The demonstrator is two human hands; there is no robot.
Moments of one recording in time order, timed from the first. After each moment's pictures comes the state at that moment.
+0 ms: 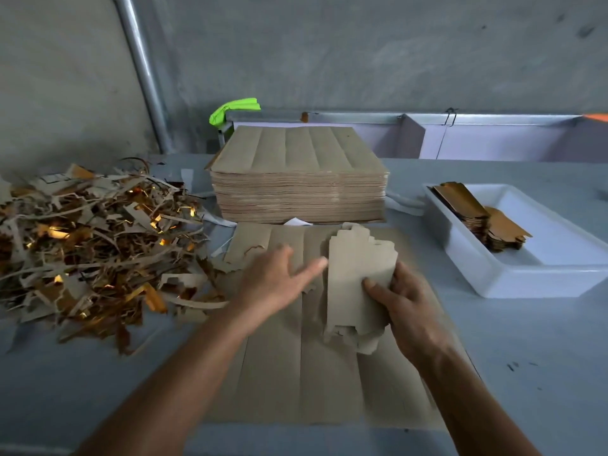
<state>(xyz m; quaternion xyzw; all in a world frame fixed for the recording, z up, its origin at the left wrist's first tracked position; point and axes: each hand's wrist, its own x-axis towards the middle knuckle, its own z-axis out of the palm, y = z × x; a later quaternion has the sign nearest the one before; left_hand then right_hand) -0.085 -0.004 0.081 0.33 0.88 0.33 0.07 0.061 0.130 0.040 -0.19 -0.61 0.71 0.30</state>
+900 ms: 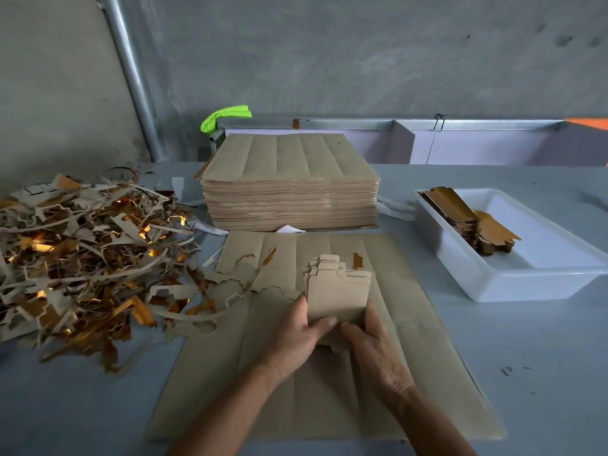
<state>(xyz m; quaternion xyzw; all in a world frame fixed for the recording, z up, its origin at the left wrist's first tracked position) -0.054 0.015 0.000 0.34 0.65 0.61 0.28 0.055 0.101 0.000 -0.22 -0.69 0.65 0.25</state>
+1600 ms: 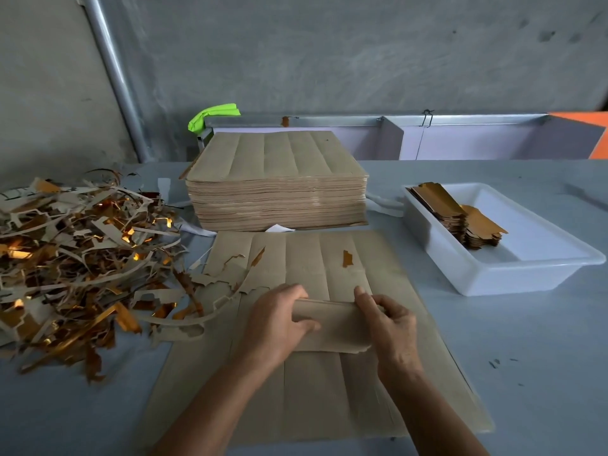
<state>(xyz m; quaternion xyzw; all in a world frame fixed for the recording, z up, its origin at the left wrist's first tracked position) -0.058 0.007 0.032 0.45 0.82 0.35 -0.04 0.058 0.117 0.014 -0.38 -0.57 0.63 0.37</state>
